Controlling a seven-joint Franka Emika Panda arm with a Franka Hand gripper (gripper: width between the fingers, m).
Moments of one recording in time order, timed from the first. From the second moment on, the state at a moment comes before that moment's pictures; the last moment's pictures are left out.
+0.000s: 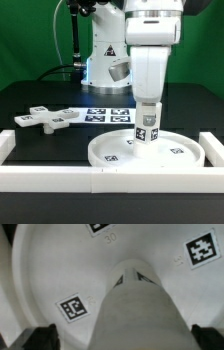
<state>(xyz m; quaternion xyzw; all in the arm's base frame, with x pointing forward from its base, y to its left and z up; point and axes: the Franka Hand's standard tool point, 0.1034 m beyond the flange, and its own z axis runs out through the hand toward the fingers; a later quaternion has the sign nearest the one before) 0.569 0.037 0.071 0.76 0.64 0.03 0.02</state>
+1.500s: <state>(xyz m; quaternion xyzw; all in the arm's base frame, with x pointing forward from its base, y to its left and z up) 0.564 0.035 0.068 0.83 0.55 0.02 0.02</state>
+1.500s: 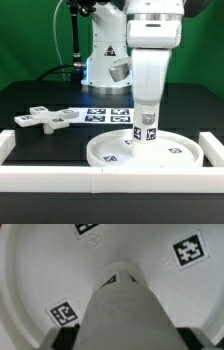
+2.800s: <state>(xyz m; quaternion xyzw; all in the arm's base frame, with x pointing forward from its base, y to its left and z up) 0.561 0.040 0.067 1.00 -0.01 0.03 -0.02</state>
